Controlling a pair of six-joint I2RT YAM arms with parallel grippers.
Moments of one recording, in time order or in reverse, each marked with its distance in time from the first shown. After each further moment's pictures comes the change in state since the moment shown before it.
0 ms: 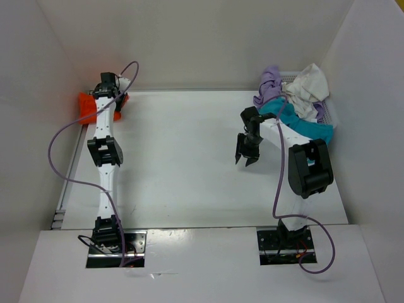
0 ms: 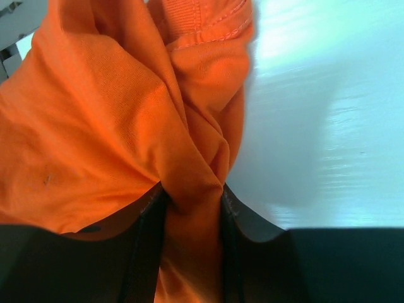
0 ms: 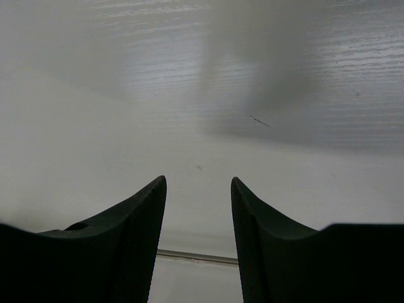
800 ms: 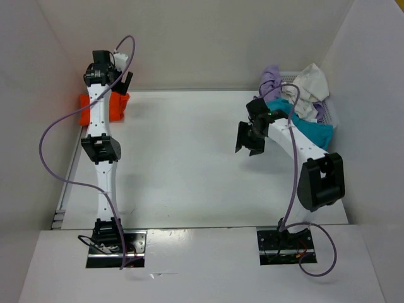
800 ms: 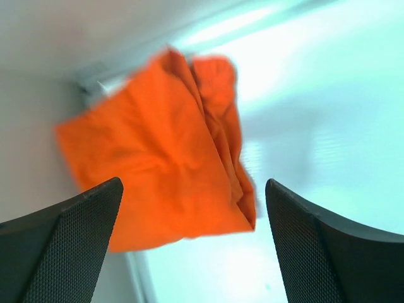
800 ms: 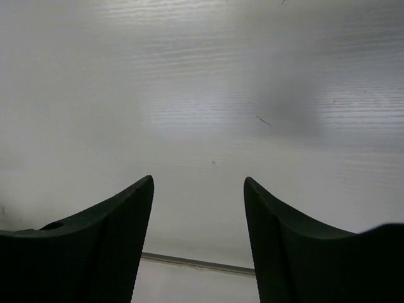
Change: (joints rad) left arm -0.035 -0.200 -0.010 -0.071 0.055 -0.059; right arm 0.000 -0.114 0.024 0.014 0.031 -0.015
